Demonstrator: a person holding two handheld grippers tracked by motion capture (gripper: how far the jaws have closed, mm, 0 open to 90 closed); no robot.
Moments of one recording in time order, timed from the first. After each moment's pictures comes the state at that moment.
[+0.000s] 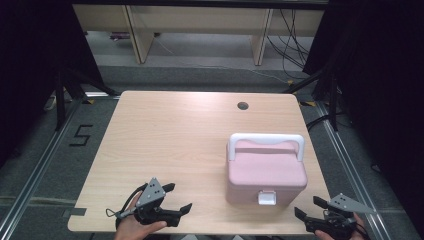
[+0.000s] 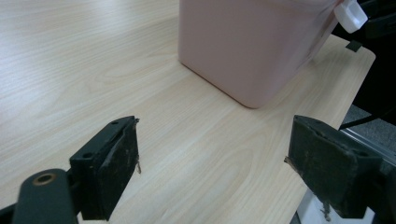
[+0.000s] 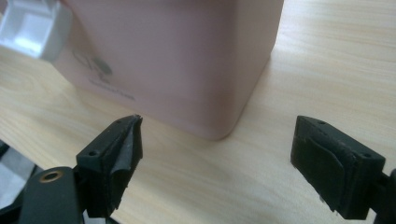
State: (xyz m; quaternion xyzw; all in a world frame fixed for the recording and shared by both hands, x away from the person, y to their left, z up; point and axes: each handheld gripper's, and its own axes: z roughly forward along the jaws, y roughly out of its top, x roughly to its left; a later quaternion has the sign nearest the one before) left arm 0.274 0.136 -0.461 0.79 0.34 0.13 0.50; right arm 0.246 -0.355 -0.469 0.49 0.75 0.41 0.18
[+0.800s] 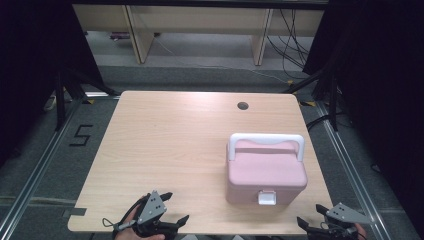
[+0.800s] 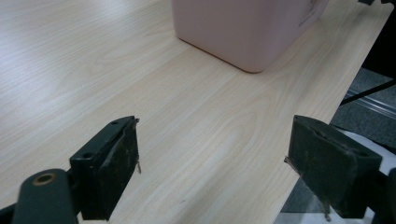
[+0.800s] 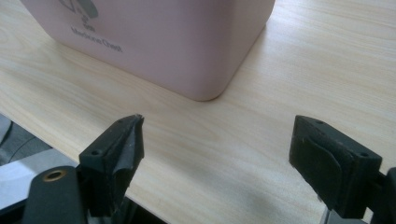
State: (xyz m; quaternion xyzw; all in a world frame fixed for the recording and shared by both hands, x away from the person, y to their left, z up) left arm 0.252 0.137 -0.478 0.82 0.31 0.17 0.46; right arm 0.231 -0.361 -0.486 0.47 0.77 0.38 0.20
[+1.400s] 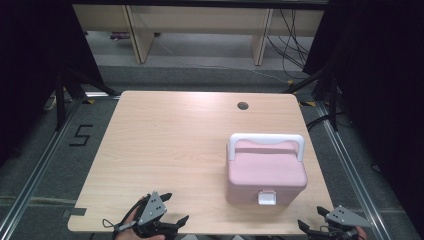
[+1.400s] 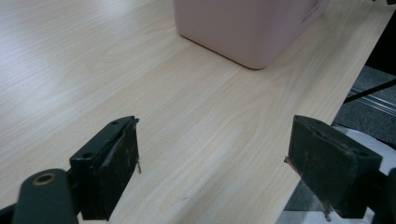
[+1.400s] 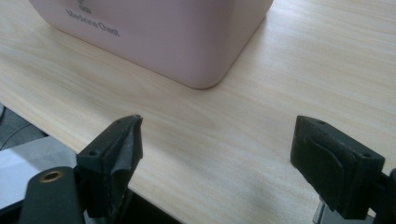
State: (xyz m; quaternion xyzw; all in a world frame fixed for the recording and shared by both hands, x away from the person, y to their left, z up) left arm 0.253 0.137 -0.481 0.81 0.31 0.17 0.47; right arm 0.227 -0.364 -0.491 0.46 0.78 0.37 0.20
